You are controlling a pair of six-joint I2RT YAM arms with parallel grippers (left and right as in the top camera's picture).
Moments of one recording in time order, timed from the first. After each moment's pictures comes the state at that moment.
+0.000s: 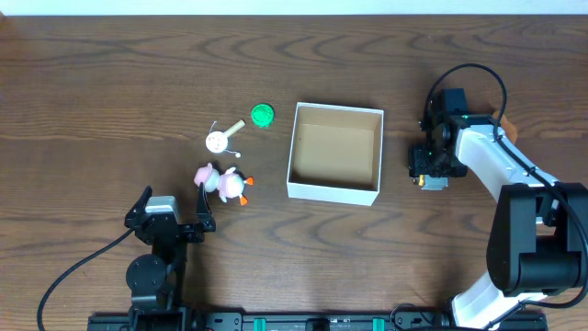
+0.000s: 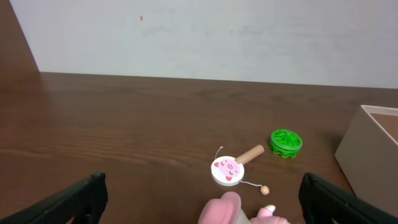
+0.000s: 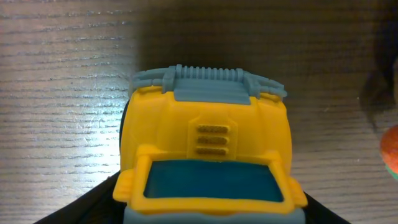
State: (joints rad) left arm 0.02 0.02 0.02 -0.11 0.01 -0.04; right arm 0.04 1.82 1.10 -0.74 0.07 0.06
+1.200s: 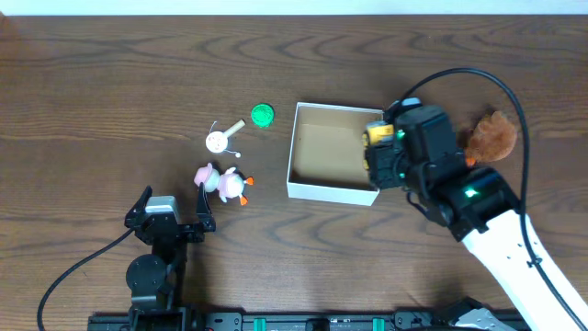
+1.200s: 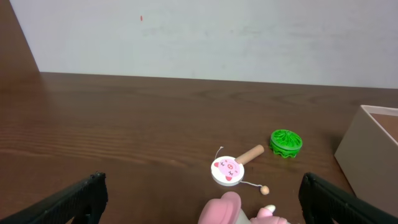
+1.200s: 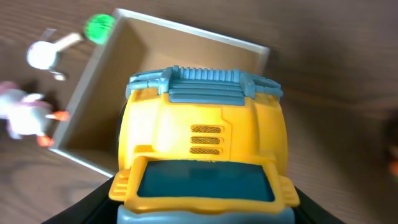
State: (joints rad) left arm 0.02 0.02 0.02 -0.11 0.01 -0.04; right arm 0.49 1.22 1.10 -0.77 0.07 0.31
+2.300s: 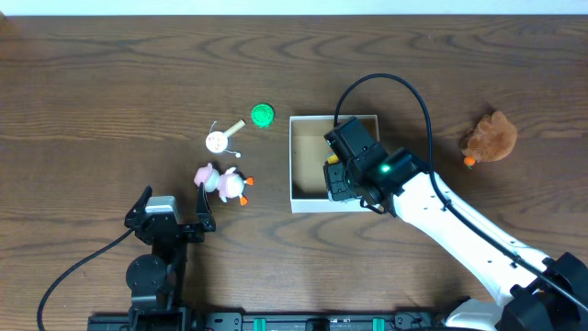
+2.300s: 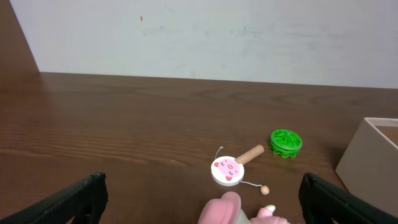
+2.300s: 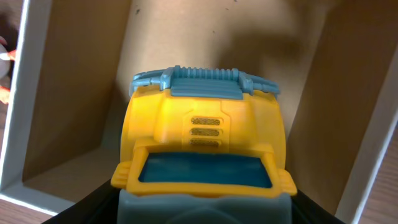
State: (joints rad) left arm 0.02 0.02 0.02 -0.11 0.01 -0.04; right arm 0.65 1.53 1.10 -0.77 0.07 0.43
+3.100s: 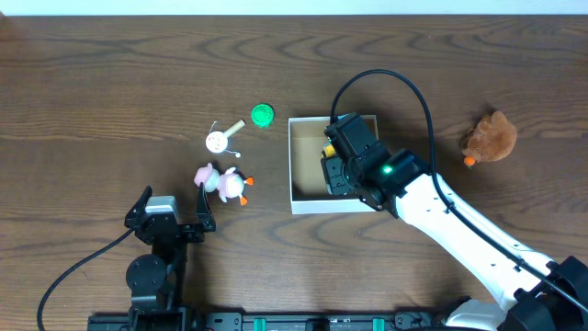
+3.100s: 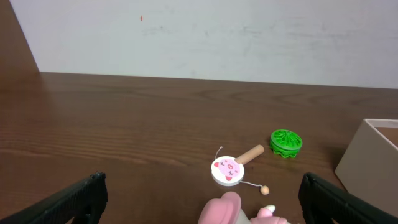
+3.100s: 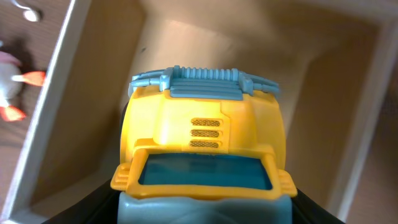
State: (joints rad) left arm 0.02 0.02 0.02 -0.11 0.01 -0.04; right arm 0.65 1.52 1.10 -0.67 0.14 0.31
